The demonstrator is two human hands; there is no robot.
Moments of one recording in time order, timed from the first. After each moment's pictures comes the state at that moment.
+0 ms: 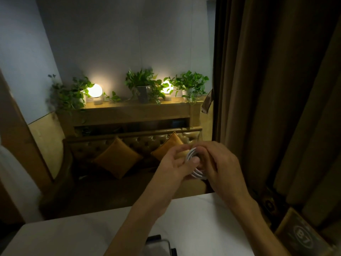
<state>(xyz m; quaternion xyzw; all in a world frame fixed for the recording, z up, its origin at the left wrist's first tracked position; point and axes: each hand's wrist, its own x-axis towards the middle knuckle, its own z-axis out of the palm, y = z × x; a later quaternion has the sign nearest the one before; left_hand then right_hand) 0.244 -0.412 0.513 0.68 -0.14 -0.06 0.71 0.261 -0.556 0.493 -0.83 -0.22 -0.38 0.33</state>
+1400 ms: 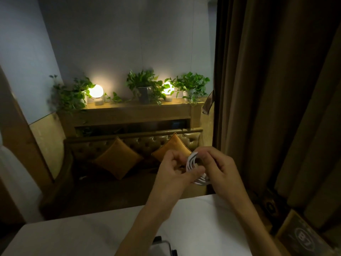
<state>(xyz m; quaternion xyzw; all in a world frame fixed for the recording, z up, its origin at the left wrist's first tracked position) 0.240 -0.410 0.502 0.70 -0.13 0.01 0.70 0.260 -0.553 0.485 -0.78 -0.17 -0.24 0.55</state>
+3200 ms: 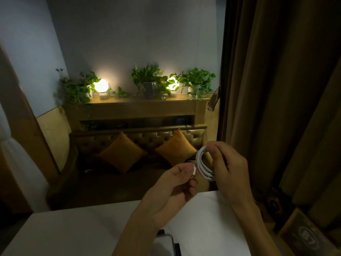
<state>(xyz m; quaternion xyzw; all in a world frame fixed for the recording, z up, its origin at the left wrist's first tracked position) 0.252 -0.385 0.470 0.43 -0.10 -0.24 0.86 0.252 -0.541 0.486 -0.79 -0.15 -0.38 0.46</state>
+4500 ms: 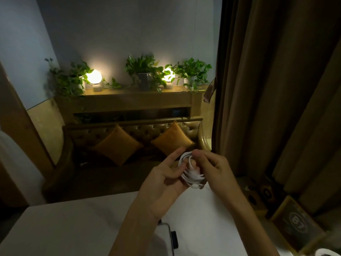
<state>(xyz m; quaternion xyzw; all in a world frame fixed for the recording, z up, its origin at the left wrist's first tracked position) 0.235 -0.391 0.480 0.54 -0.08 -0.17 0.82 0.244 -0.532 0.467 -0.76 -0.17 -0.18 0.60</state>
